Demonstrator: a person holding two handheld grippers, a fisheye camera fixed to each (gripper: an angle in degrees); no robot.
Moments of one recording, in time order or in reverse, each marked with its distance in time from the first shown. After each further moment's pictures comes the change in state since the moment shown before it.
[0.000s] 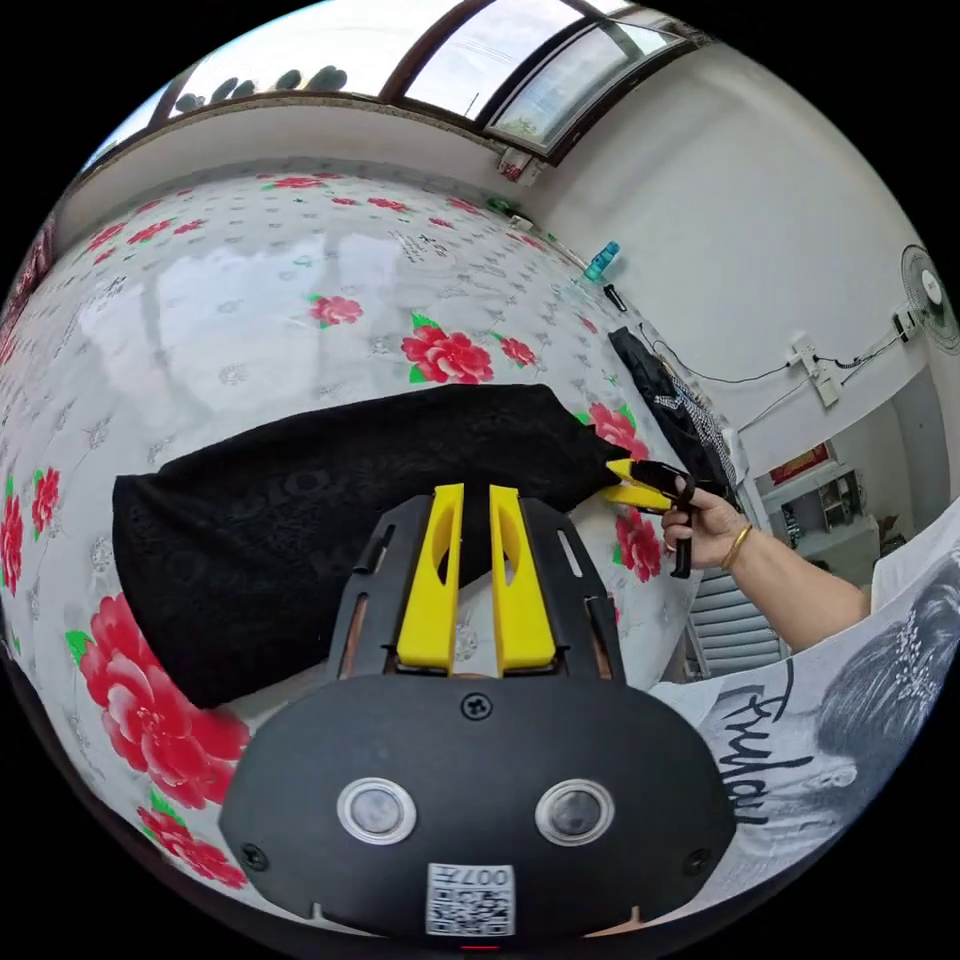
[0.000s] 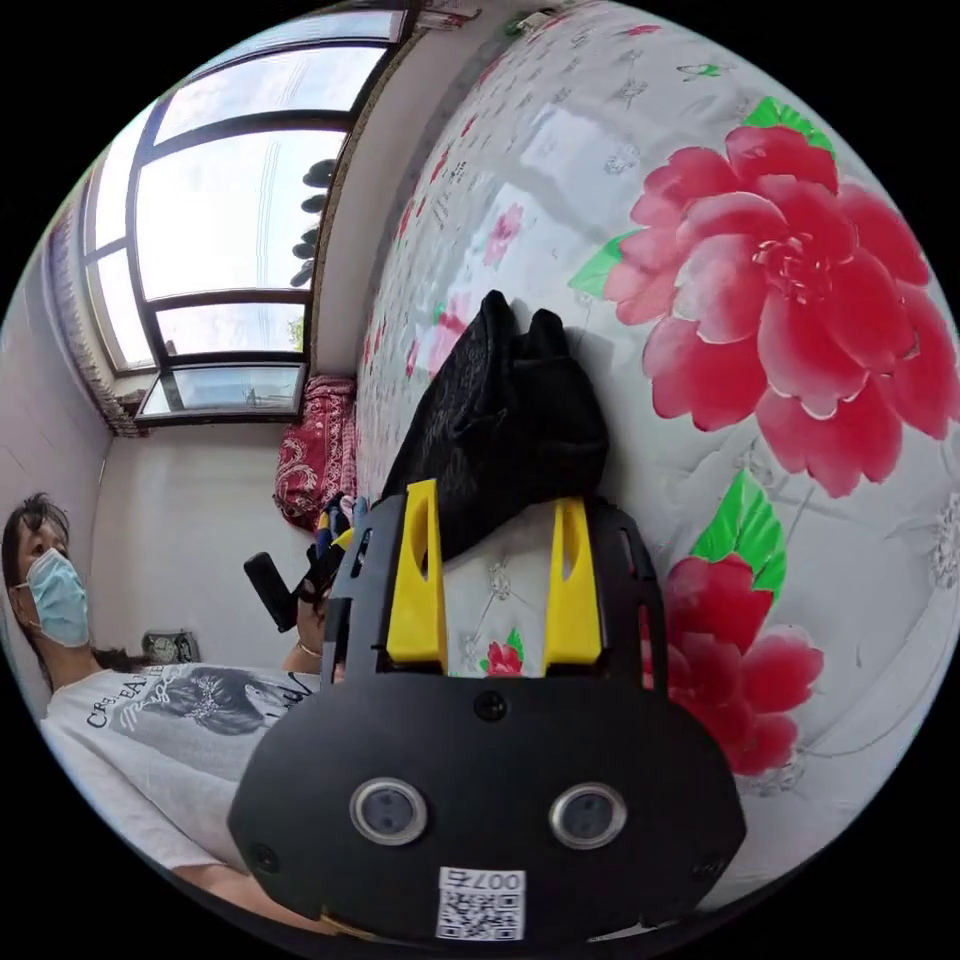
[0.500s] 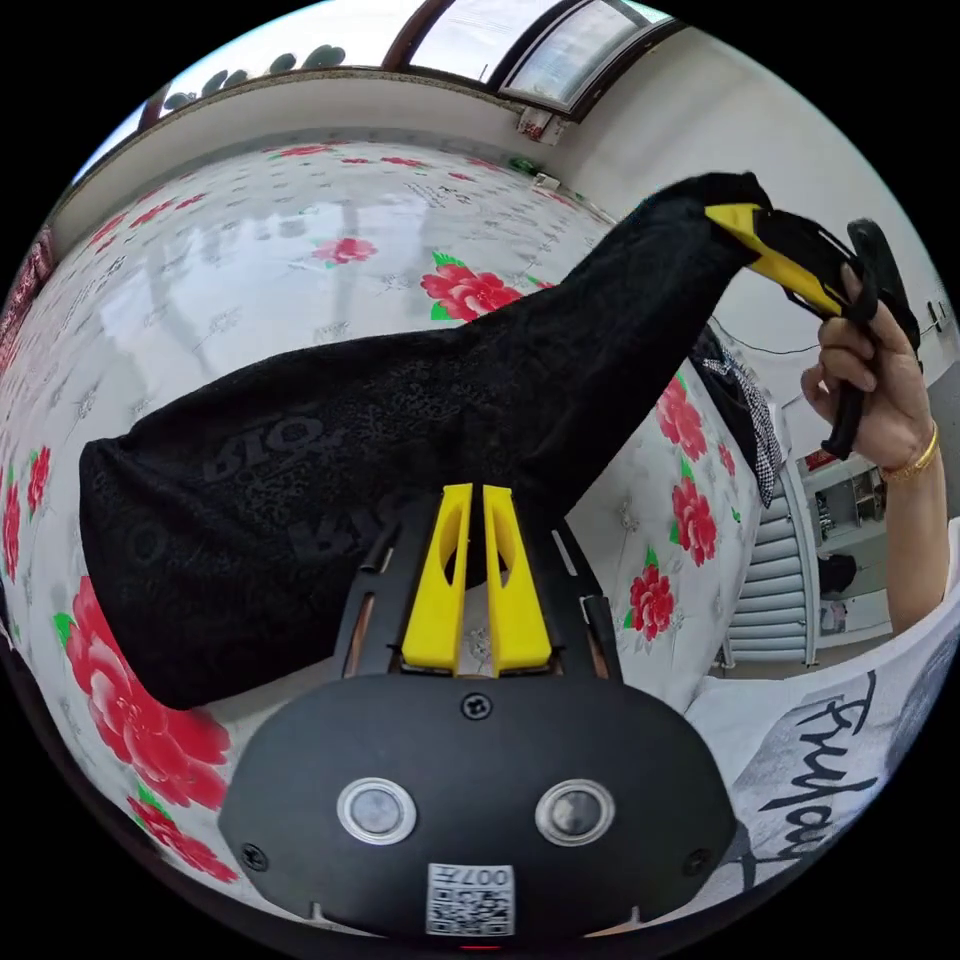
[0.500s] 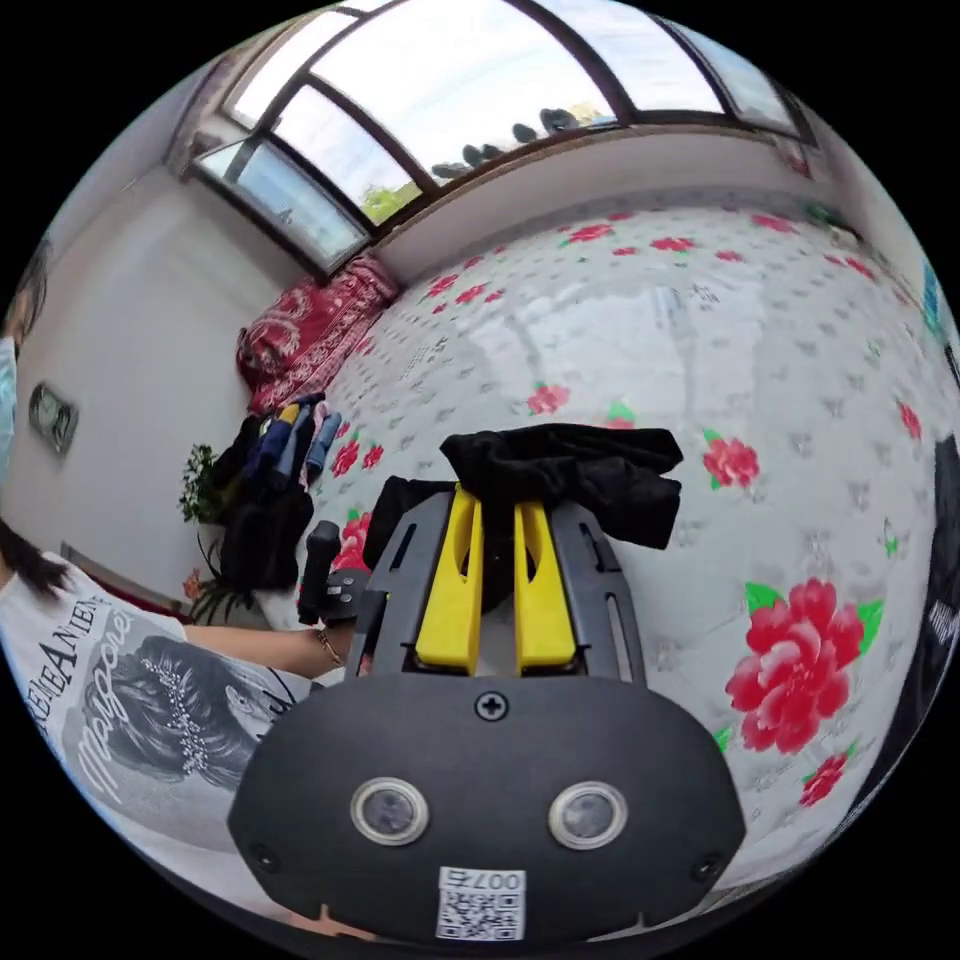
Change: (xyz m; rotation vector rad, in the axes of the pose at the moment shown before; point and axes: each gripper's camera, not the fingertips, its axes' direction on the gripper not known) left arm -0.009 0.039 0.022 -0.053 -0.073 -0.046; right arm -0.267 -0.021 0.073 -0.063 0.335 -0.658
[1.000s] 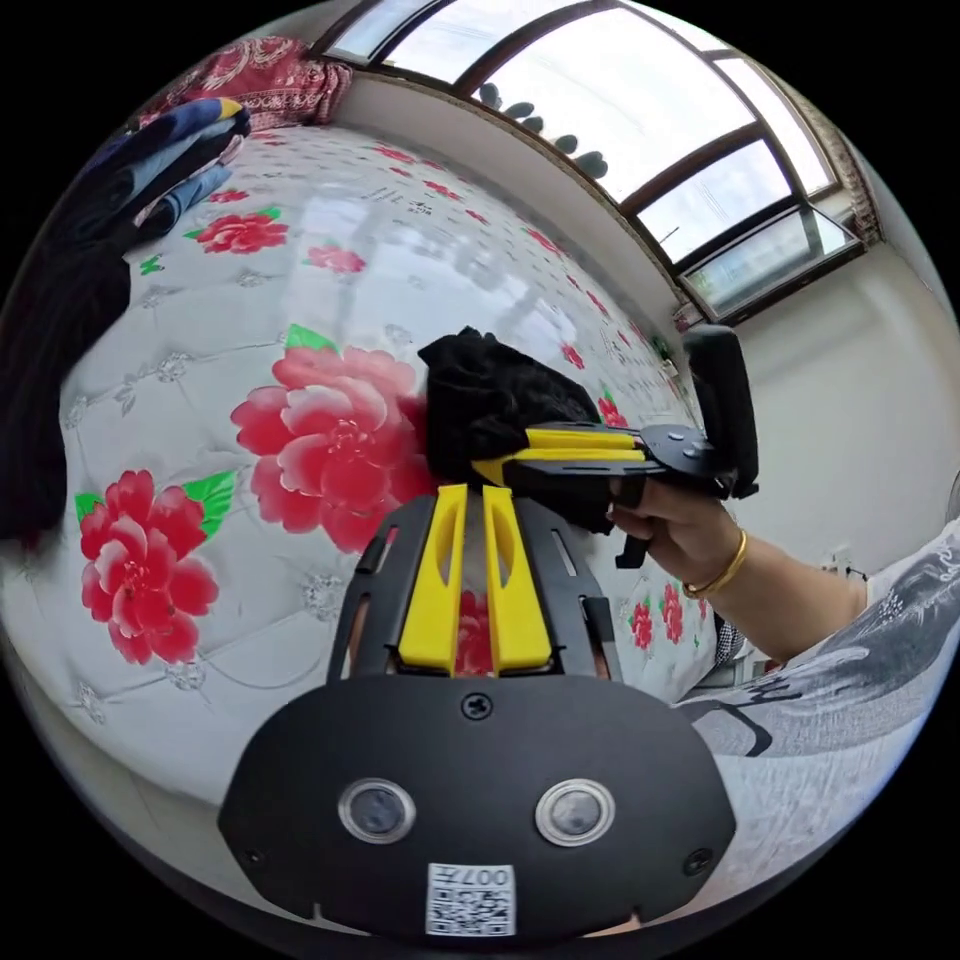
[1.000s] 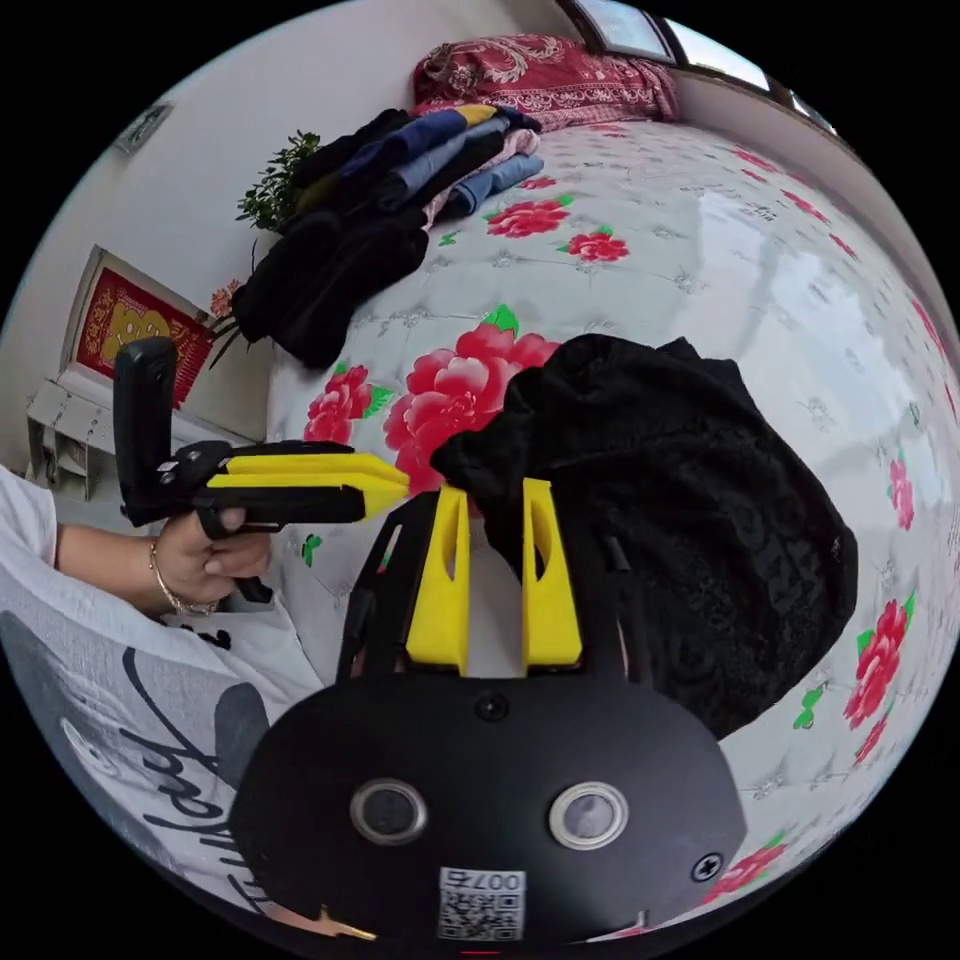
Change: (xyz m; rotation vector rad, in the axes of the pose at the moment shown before) left arm -0.134 0.187 -0.172 0.321 -0.027 -0.560; right arm -0.205 0.025 0.299 -0.544 -0.117 -0.623
